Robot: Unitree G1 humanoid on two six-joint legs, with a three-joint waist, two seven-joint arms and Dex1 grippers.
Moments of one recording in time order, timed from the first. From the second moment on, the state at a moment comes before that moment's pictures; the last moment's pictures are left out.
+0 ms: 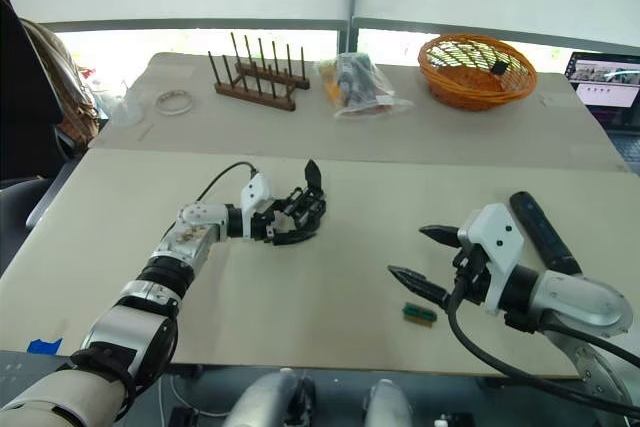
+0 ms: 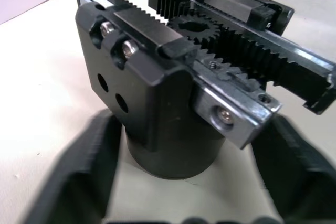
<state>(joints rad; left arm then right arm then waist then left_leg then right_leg) -0.80 0.32 -0.14 0.89 -0.15 -0.14 -1.19 0.13 -0.85 -0.34 -0.71 0.71 0.68 0.69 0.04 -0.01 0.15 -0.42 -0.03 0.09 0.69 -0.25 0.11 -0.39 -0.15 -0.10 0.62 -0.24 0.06</state>
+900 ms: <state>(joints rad) -0.45 0.06 -0.26 0.10 0.00 0.46 -0.46 0.21 -0.80 -0.40 -0.73 0.69 0.67 0.65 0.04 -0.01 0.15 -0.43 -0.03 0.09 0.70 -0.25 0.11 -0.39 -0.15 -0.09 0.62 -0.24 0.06</state>
